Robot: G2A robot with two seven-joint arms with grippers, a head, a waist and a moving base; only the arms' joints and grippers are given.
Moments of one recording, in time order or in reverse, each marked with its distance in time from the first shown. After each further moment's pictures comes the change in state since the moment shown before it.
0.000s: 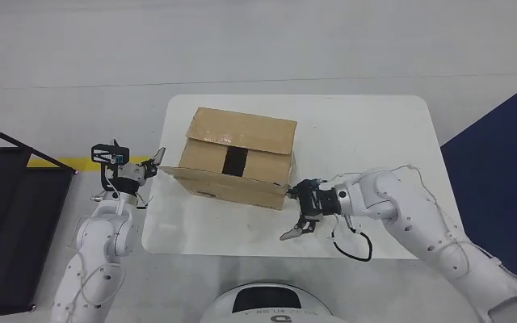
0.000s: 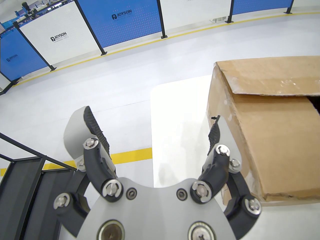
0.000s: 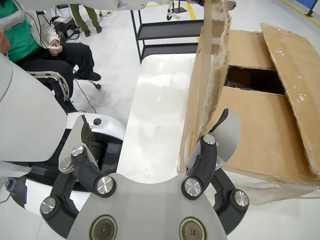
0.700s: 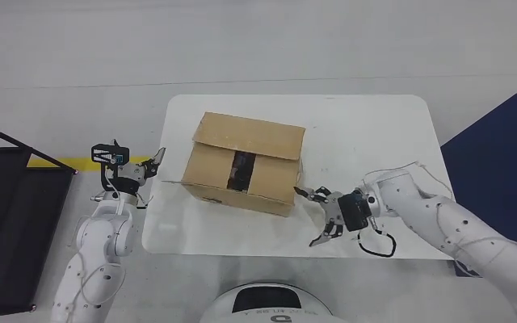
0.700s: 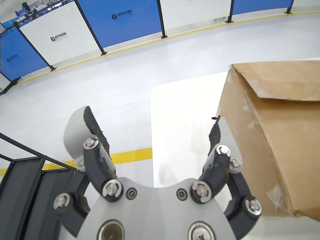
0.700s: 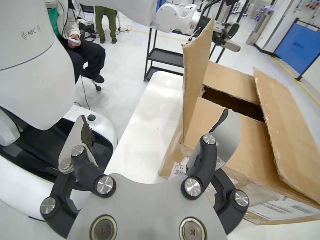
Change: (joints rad) left arm 0.000 0.000 0.000 0.000 0.000 0.000 0.000; right arm 0.165 0.157 -0.248 0.148 -0.590 0.110 -0.980
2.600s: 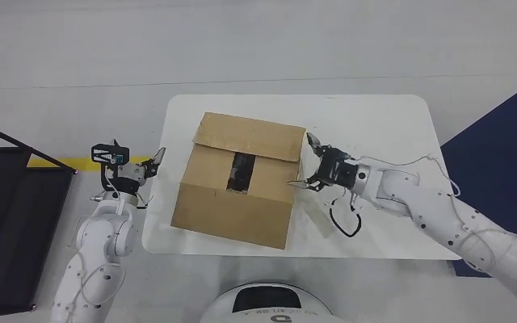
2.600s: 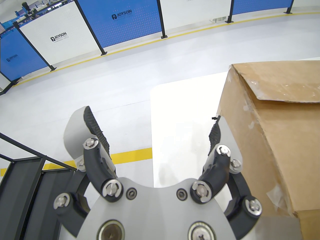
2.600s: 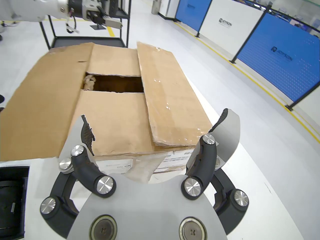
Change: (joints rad) left arm 0.000 0.000 0.000 0.000 0.000 0.000 0.000; right arm 0.088 0.022 -0.089 -0.112 0.538 0.573 0.607
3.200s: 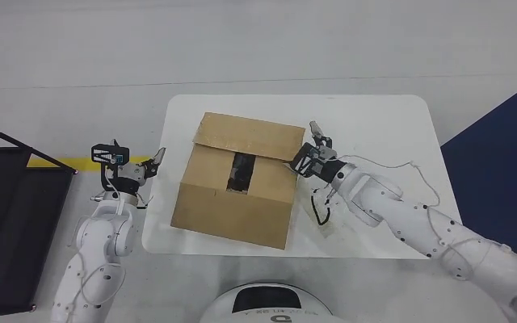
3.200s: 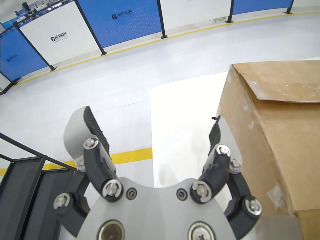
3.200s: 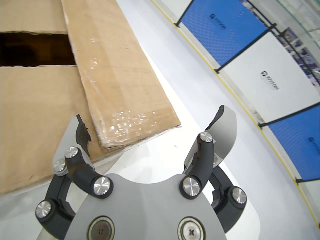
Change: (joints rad) left arm 0.000 0.000 0.000 0.000 0.000 0.000 0.000; right arm -0.079 -0.092 0.031 -0.083 -0.270 0.511 0.339
